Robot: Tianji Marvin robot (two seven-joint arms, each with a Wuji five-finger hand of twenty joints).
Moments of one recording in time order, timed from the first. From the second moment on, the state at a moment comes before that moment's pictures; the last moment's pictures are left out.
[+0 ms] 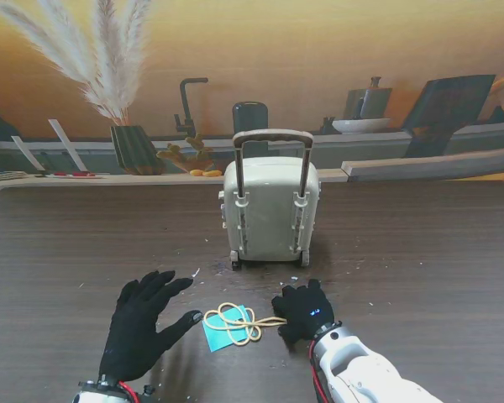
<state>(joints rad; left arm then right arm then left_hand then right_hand) 2.33 -1.16 -1.33 -2.18 0.82 0.01 0.48 -1.63 -1.04 0.83 -1.59 -1.21 0.21 -0.23 0.79 -0.14 0.02 0.03 0.52 0.02 0.28 0.29 0.45 0.12 0.13 0.31 0.30 0.11 0.09 0.30 0.03 0.22 0.14 0.44 0.48 -0.77 1.02 -0.28 0.81 -0.17 0.91 0.48 0.77 0.05 0.63 0.46 0.88 0.19 0.39 0.43 0.47 0.36 0.99 0.54</state>
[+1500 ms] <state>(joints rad) 2.31 -1.16 -1.31 -2.16 0.79 -0.02 0.48 -1.90 -1.09 1.24 -2.00 -1.29 -0.02 -0.67 0.79 -0.14 0.02 0.03 0.55 0.02 0.28 0.29 0.48 0.12 0.14 0.31 0.33 0.12 0.10 0.30 0.05 0.22 0.14 0.44 0.61 -0.70 1.10 -0.28 0.81 -0.08 1.09 0.67 1.19 0.04 0.94 0.62 1.24 0.13 0.78 0.59 0.80 0.37 1.32 0.61</state>
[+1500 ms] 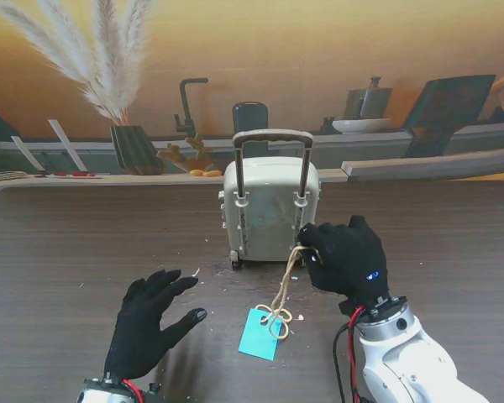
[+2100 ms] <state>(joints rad) 2.23 -1.15 -1.27 -2.12 0.79 -0.01 0.46 -1.81 -1.09 1.33 -2.22 -1.36 -0.08 -0.51 0.81 -0.14 0.02 0.03 0.59 0.03 0.30 0.30 0.55 0.14 0.17 0.31 0.39 0.15 0.17 0.30 0.10 0.22 0.17 0.46 0.61 -0.70 1.10 -0.28 0.81 -0.08 1.09 0.67 1.19 0.04 0.94 0.64 1.24 0.12 0.80 0.59 0.80 0.37 1.33 0.62</state>
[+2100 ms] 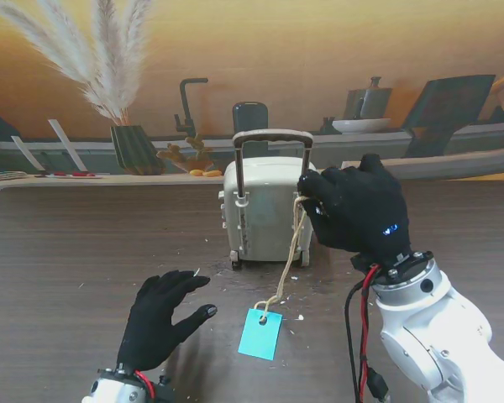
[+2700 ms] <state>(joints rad) 2.14 -1.17 -1.21 -2.04 0.76 -0.05 0.56 -1.67 -1.09 1.33 -2.31 -1.36 -0.07 -0.38 0.83 -0.14 0.02 0.03 0.59 0.03 0.32 0.30 0.57 0.14 0.19 0.31 0.42 0.15 0.22 0.33 0.15 0.22 0.19 0.49 0.61 -0.70 1.10 -0.28 0.81 -0.09 1.08 0.67 1.19 0.04 0.94 0.65 1.24 0.12 0.80 0.59 0.80 0.37 1.33 0.62</state>
